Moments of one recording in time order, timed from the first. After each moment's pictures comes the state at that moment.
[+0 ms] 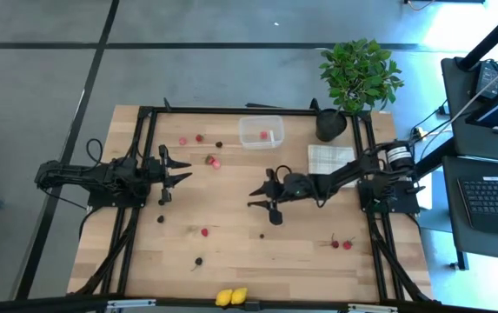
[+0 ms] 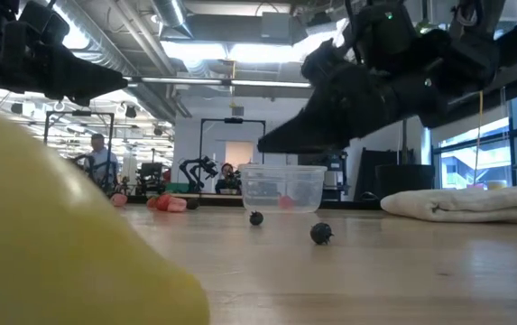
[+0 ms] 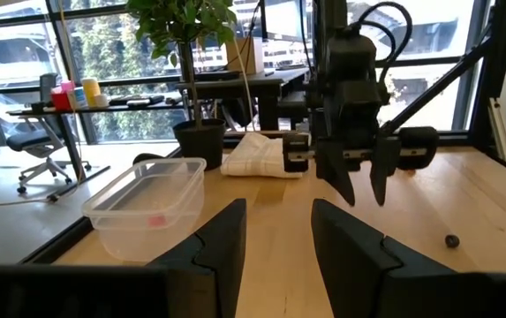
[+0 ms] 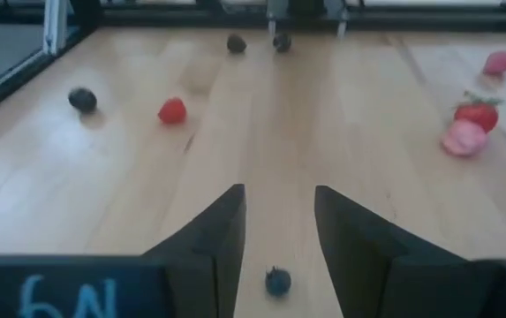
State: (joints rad) left arm -0.03 0.05 0.01 0.05 -0.25 0.06; right arm 0.09 1.83 0.67 0.83 0.00 0.02
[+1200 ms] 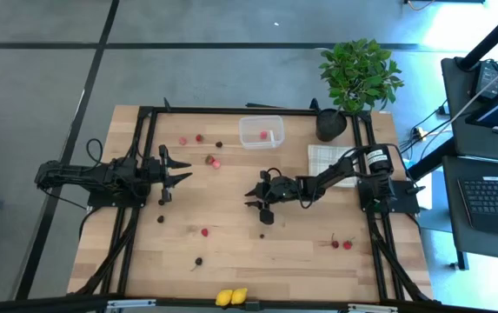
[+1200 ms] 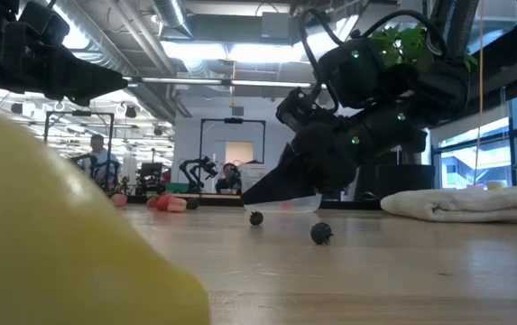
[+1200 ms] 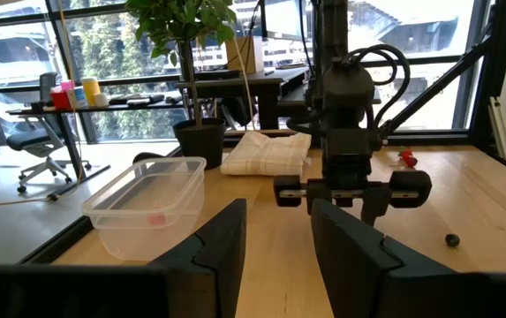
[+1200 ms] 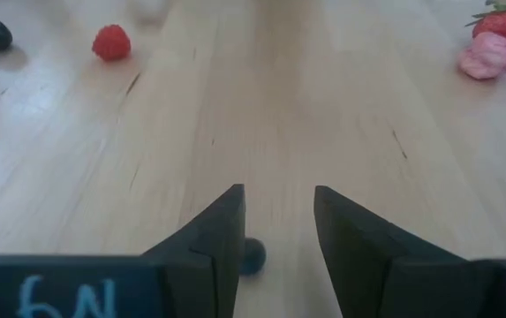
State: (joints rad) left arm -0.03 0.05 0.01 0.05 -0.25 0.06; right arm 0.07 2.01 0.77 0.78 0.03 0.05
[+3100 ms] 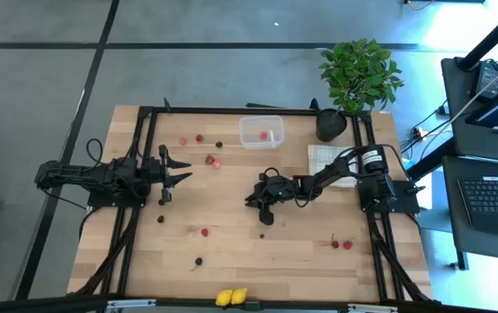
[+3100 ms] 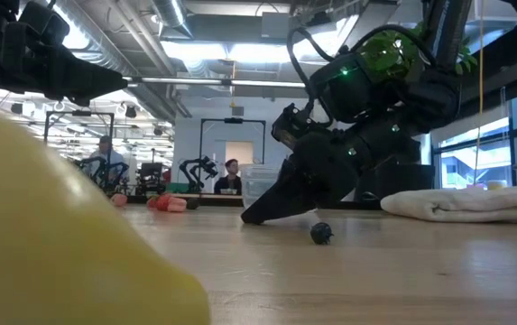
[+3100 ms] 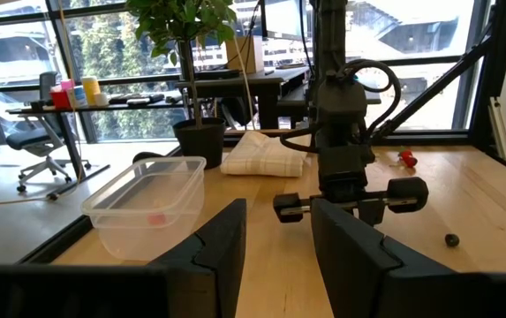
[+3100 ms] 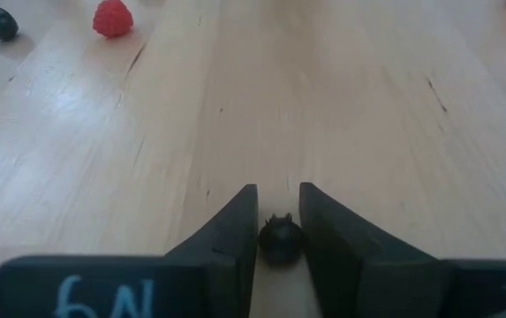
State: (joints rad) left arm -0.03 0.05 0.01 0.05 -0.25 0.06; right arm 0.07 2.09 0.78 0.70 -0.08 0.13
